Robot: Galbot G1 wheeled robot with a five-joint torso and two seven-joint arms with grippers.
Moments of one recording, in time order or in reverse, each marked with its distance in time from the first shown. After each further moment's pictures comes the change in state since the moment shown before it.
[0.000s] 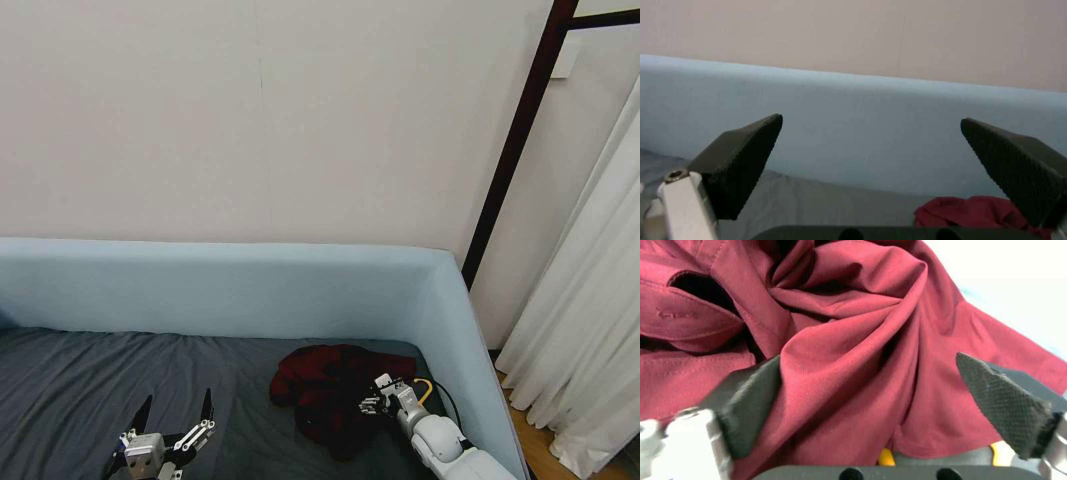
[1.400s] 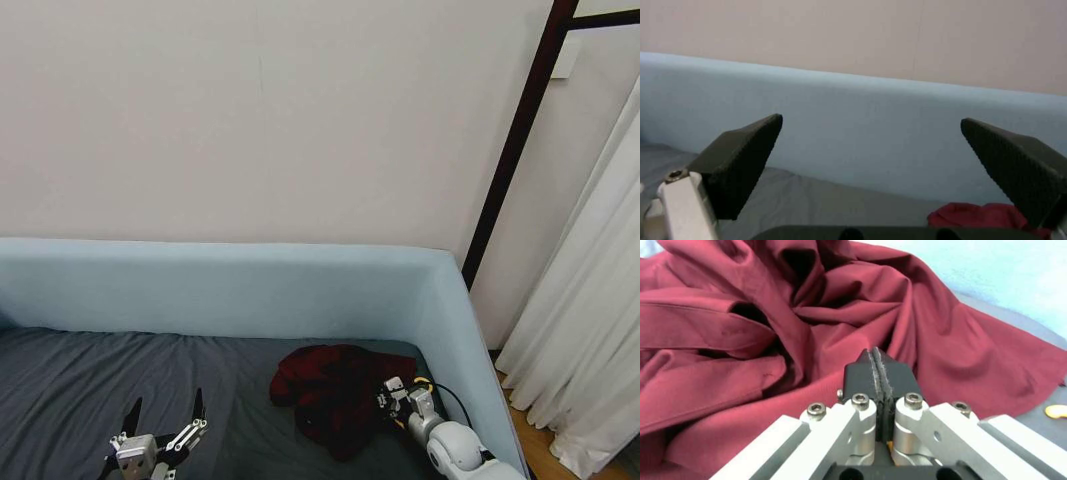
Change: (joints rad) left arm 0.002 0.002 0.006 0.007 0.001 -0.020 -0.059; right arm -0.084 -0.073 0.056 0.122 0.109 0.032 -0.047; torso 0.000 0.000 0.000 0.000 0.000
